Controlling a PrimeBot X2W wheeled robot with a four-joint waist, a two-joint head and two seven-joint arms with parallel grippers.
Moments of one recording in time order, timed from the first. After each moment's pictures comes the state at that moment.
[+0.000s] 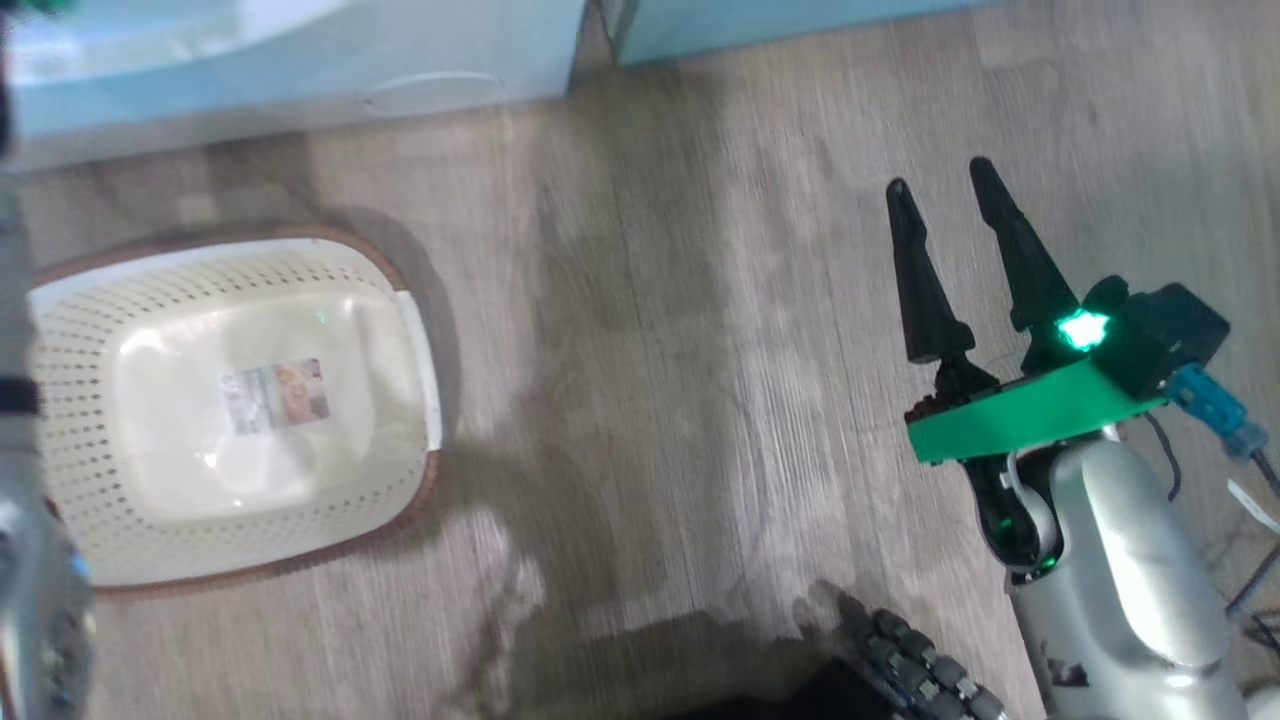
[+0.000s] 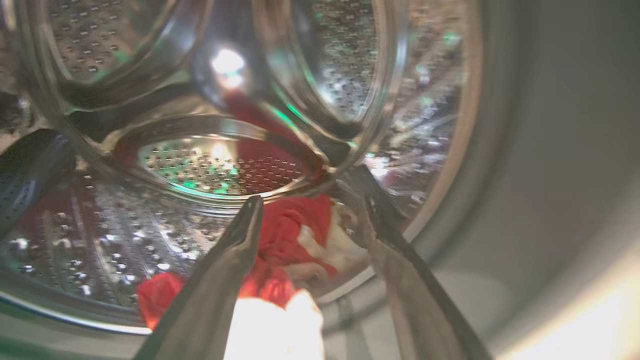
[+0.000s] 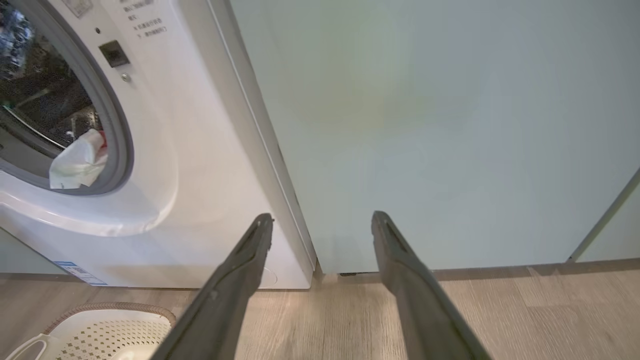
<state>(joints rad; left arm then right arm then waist) -1.17 0.30 -0.02 0.79 -0.13 -0.12 -0.26 -0.35 -0.05 0.13 0.15 0.31 0.13 -0.25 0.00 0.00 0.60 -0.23</state>
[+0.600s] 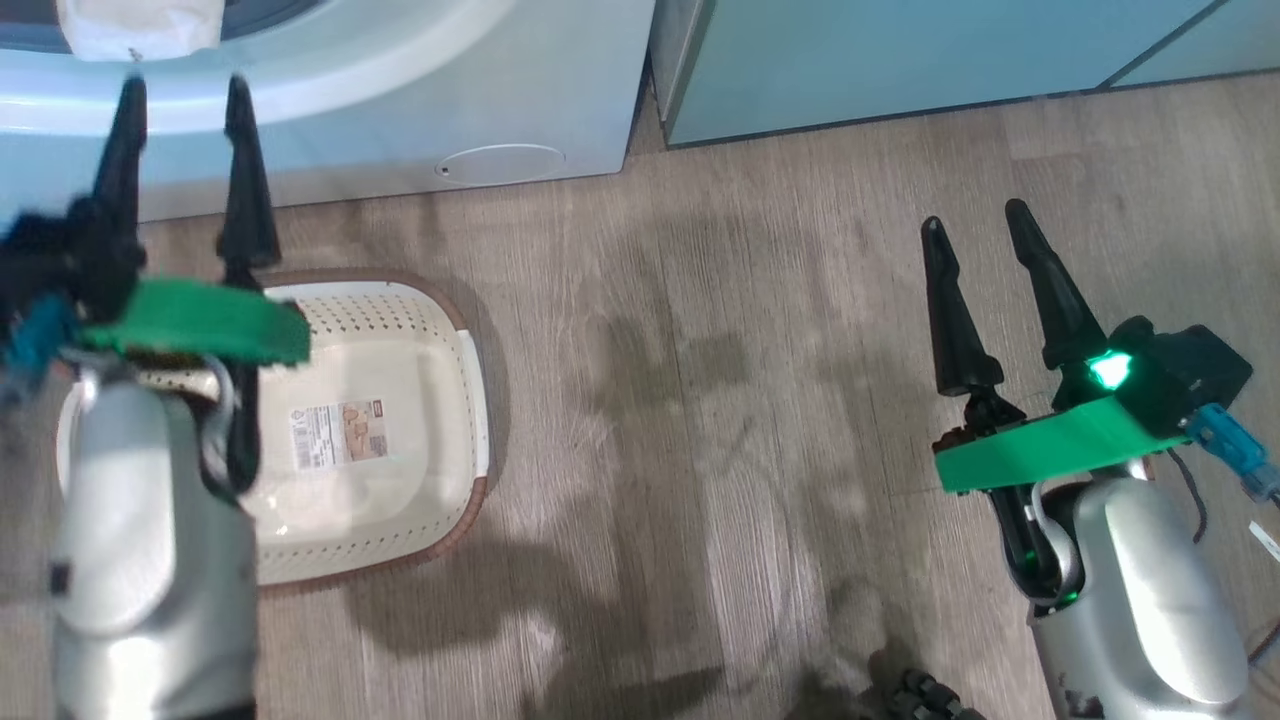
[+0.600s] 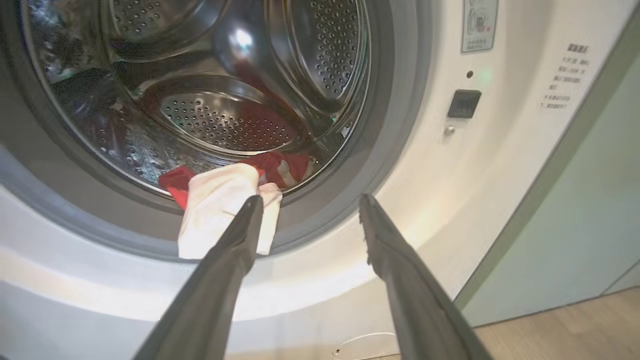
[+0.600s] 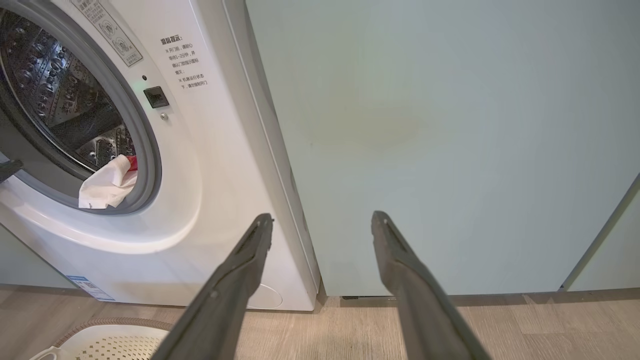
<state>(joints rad) -0.53 0.11 0.05 0.27 -0.14 -0.04 -0.26 -0.27 -0.05 0.07 0.12 0.26 0.13 -0.25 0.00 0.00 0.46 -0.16</state>
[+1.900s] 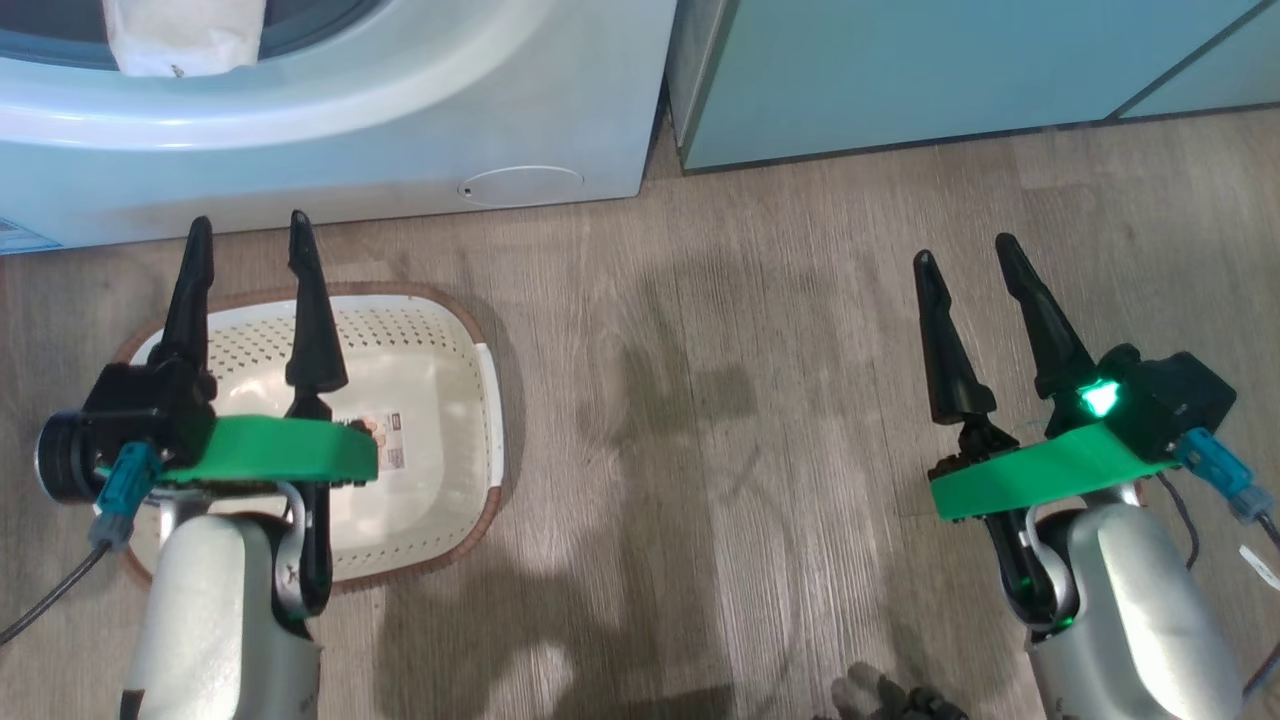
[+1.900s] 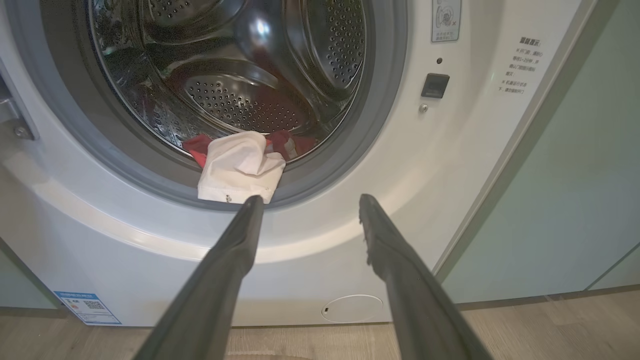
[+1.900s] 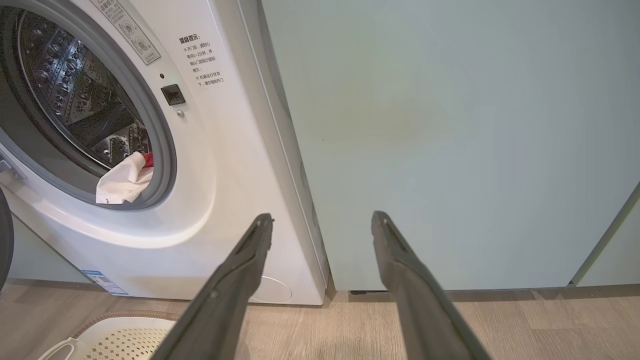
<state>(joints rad) -0.26 0.04 0.00 0.05 -0.15 0.08 -0.26 -0.23 -0.05 0.08 0.13 0.26 0.13 -0.25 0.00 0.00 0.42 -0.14</state>
